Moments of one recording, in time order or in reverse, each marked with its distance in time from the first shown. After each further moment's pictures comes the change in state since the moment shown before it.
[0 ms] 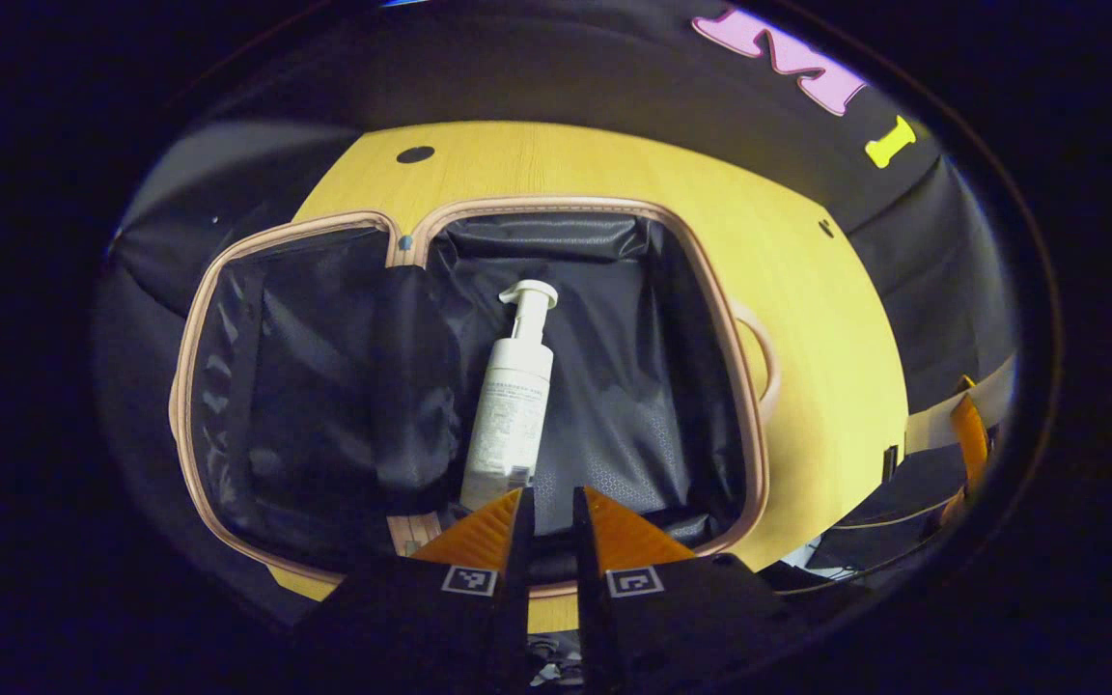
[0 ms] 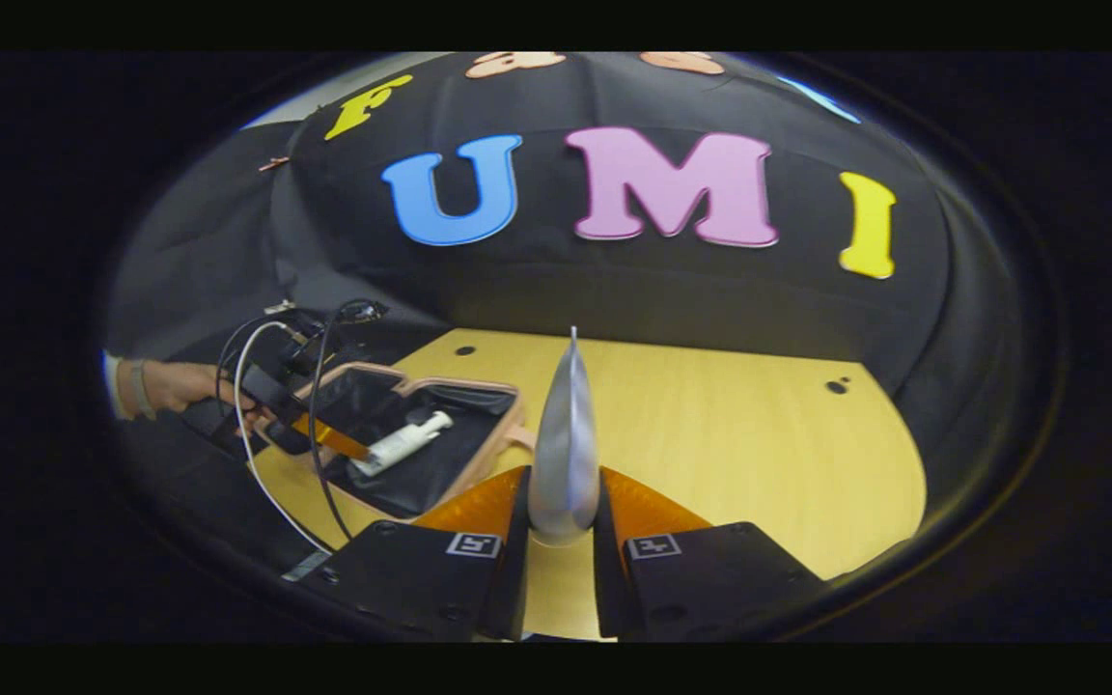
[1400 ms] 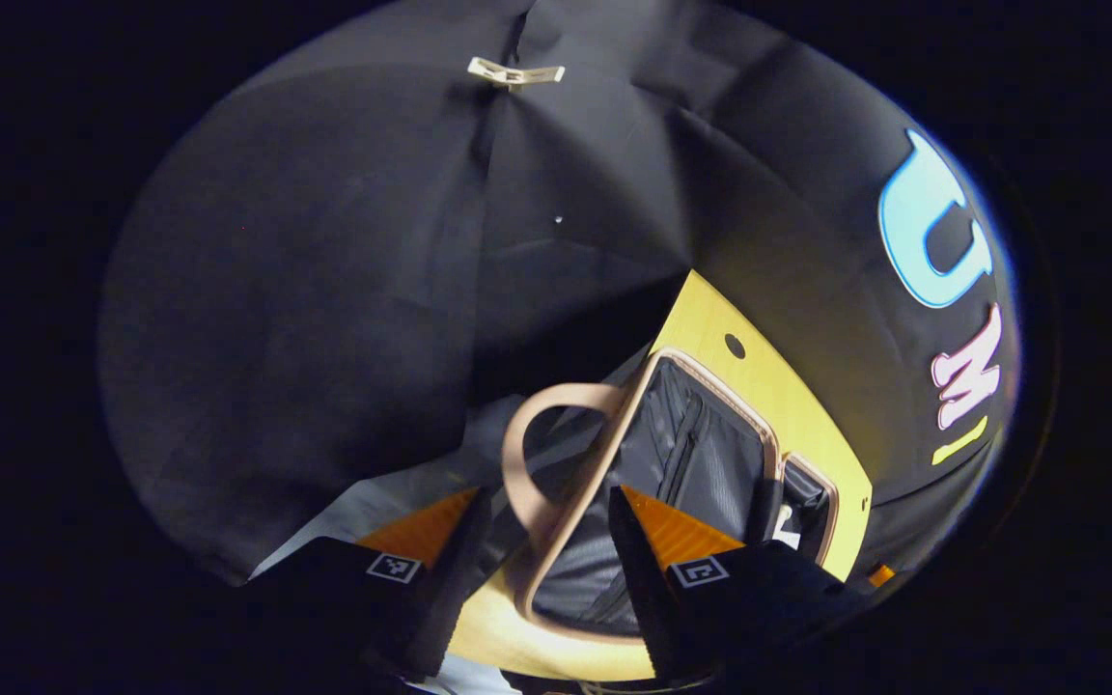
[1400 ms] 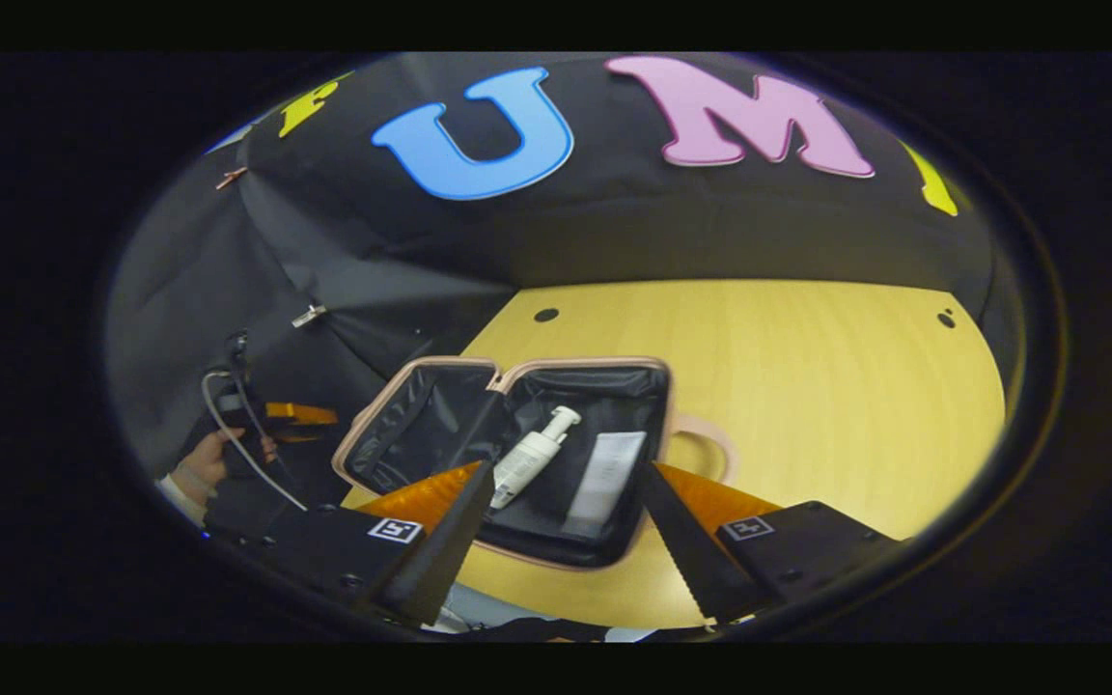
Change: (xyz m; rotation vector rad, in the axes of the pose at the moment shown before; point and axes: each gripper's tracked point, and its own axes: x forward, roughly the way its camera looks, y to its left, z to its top) left arm -0.069 0.354 0.017 -0.642 -0.333 0.137; right arm 0.056 0.092 0.010 0.167 0.136 0.026
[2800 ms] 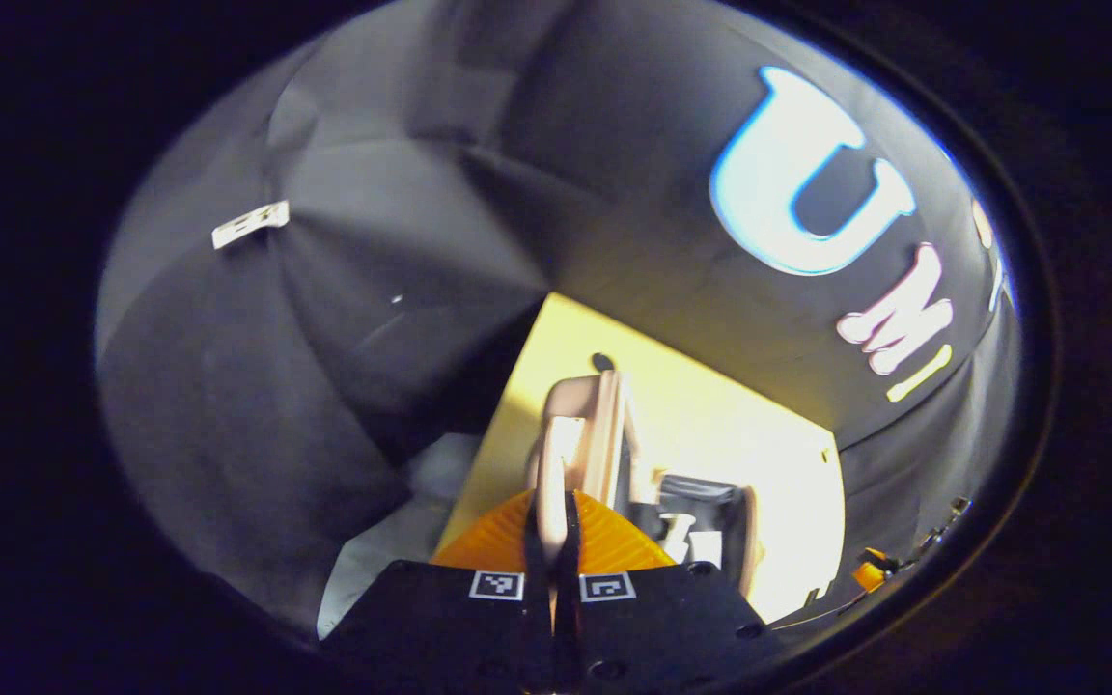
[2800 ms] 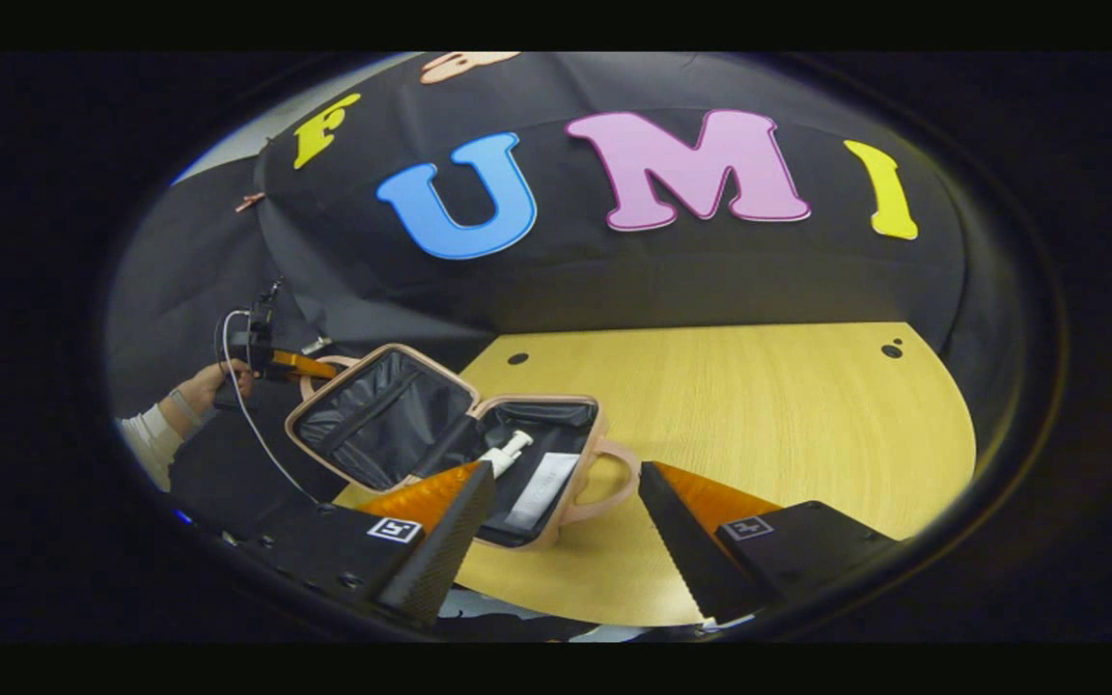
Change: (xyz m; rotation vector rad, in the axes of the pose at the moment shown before) left arm -0.119 -0.210 0.046 0.329 -0.040 -0.231; right arm -0.095 -0.052 0.028 -0.026 -0.160 0.006
